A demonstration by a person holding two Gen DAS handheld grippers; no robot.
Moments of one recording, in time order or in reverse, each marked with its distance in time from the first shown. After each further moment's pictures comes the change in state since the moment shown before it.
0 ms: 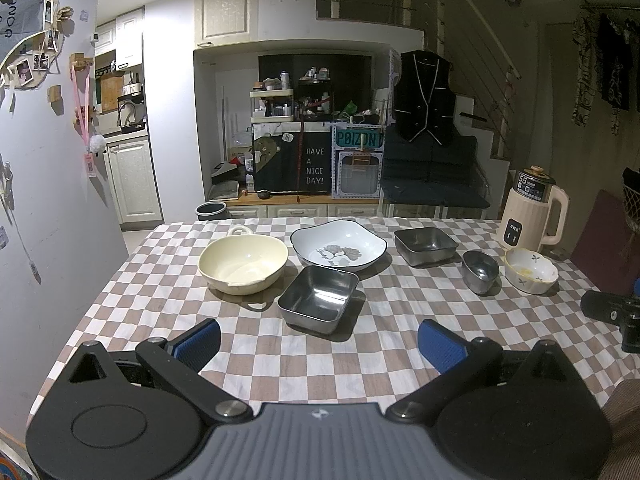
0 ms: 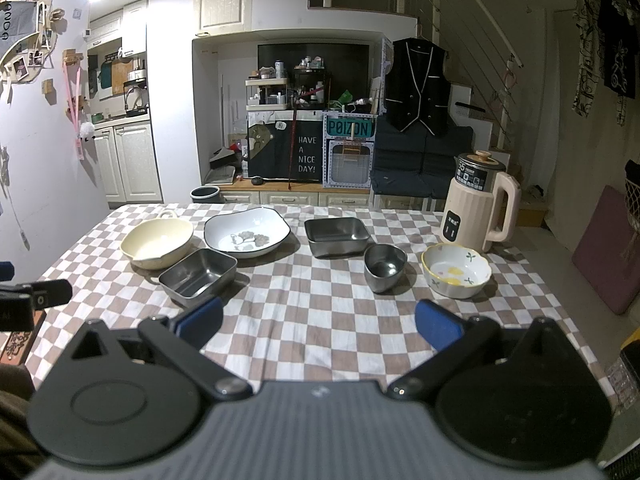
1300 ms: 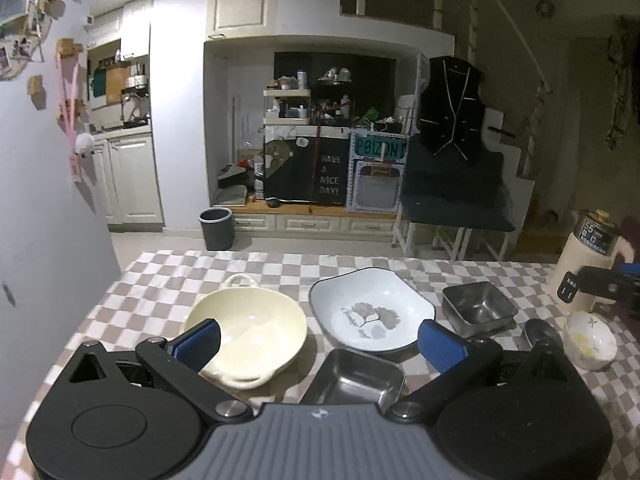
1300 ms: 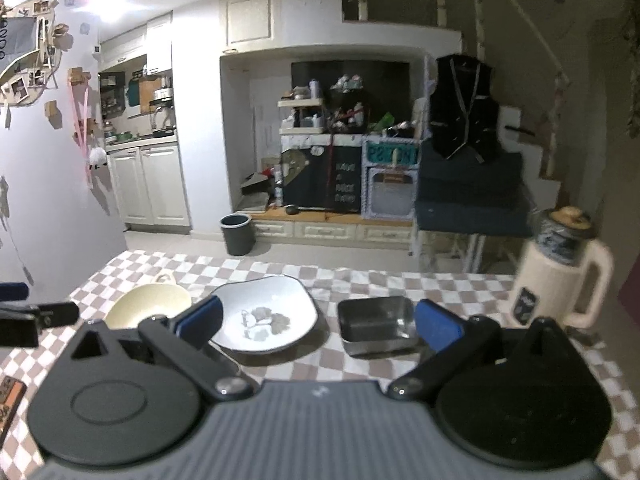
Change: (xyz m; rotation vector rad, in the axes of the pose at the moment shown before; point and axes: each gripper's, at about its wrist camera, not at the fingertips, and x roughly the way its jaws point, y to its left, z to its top) left arm 0.179 0.035 0.097 -0.064 -0.012 0.004; right arm 0.194 0.000 0.105 -0.017 -0.062 0.158
